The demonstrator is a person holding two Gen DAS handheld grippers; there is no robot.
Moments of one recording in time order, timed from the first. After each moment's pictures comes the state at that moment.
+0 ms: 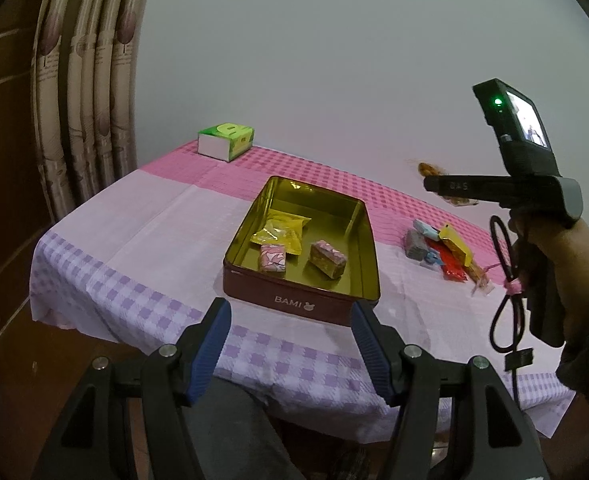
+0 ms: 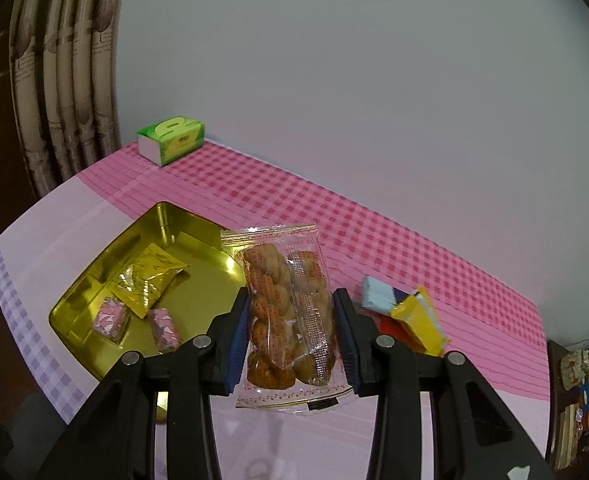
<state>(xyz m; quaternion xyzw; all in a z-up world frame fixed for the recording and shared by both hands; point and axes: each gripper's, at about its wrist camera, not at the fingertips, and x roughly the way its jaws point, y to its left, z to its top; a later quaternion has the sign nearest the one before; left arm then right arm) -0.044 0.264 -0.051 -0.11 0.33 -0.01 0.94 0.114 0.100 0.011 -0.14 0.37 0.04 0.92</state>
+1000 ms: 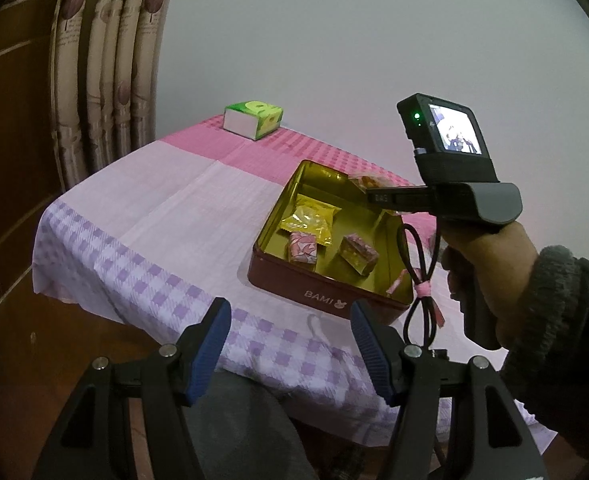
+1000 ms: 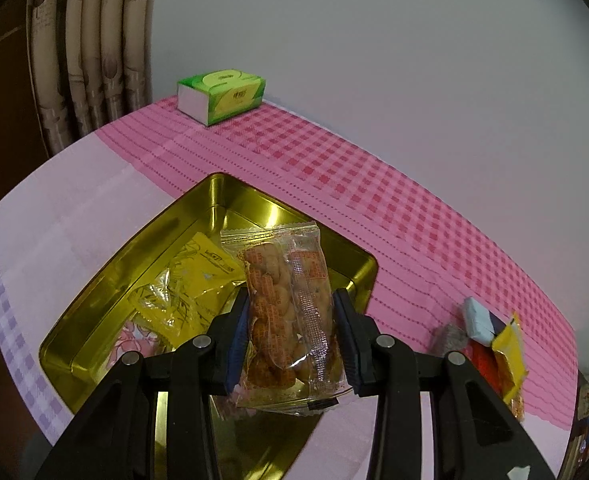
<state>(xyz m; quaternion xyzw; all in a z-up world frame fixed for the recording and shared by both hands) -0.026 0.292 -0.068 -0.15 0.36 0.02 0.92 0.178 0.189 -0.066 -0.18 0.42 0.09 0.89</state>
